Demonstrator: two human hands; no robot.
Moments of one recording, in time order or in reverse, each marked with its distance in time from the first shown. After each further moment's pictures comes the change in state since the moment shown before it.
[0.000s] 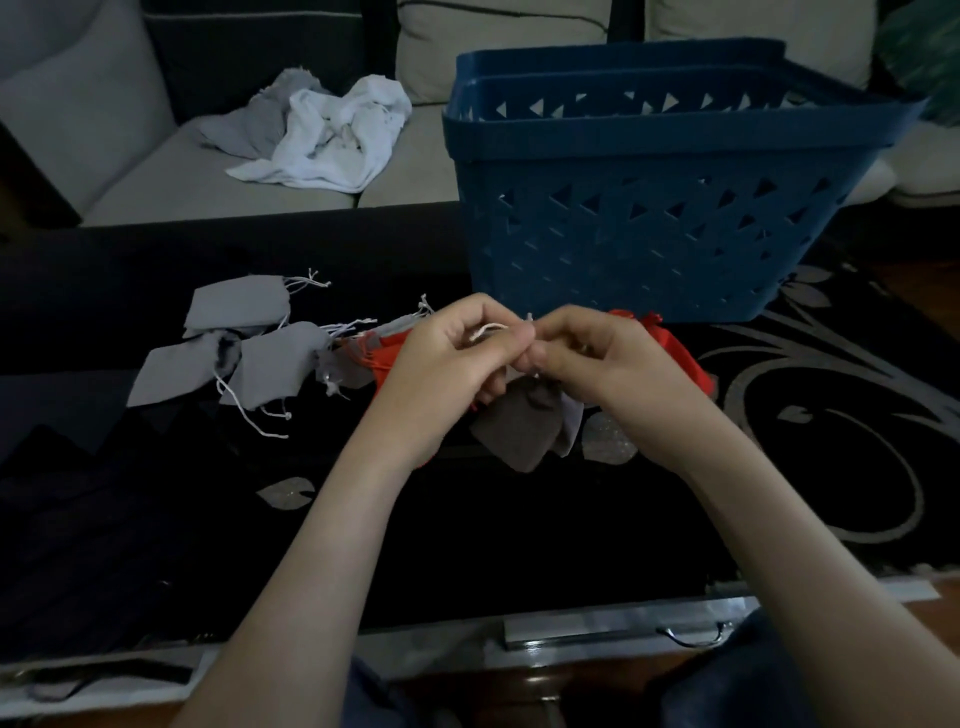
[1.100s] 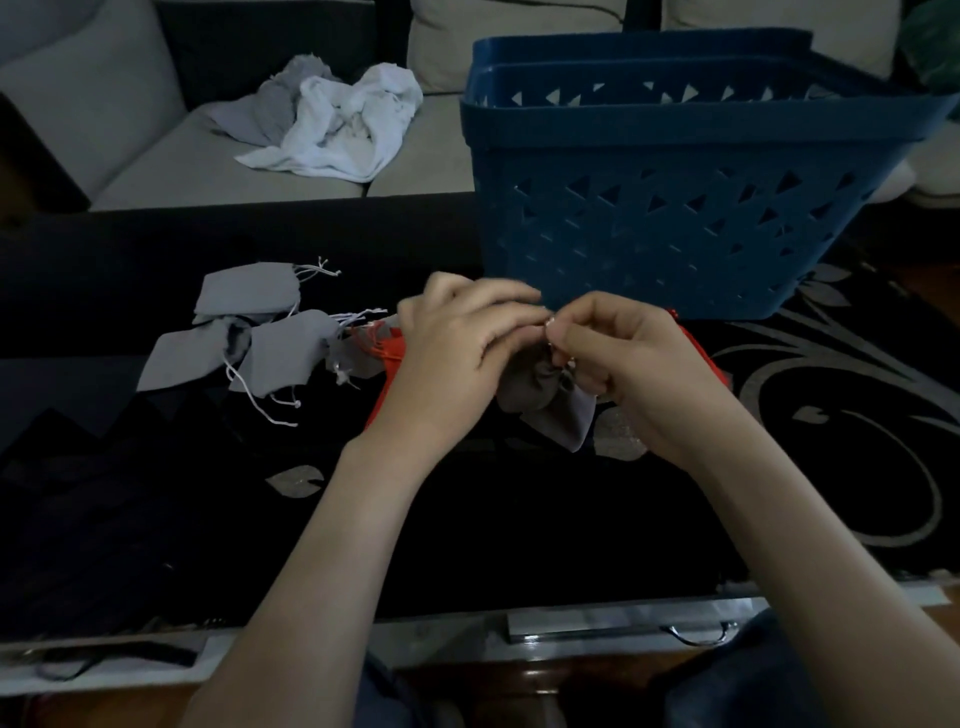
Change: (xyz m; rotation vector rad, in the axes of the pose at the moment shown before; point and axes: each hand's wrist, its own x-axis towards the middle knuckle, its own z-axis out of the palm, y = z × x) left_hand 0.010 -0.019 -0.010 0.878 0.209 0.571; right_hand 0.002 -0.006 0.006 0.261 0.125 0.135
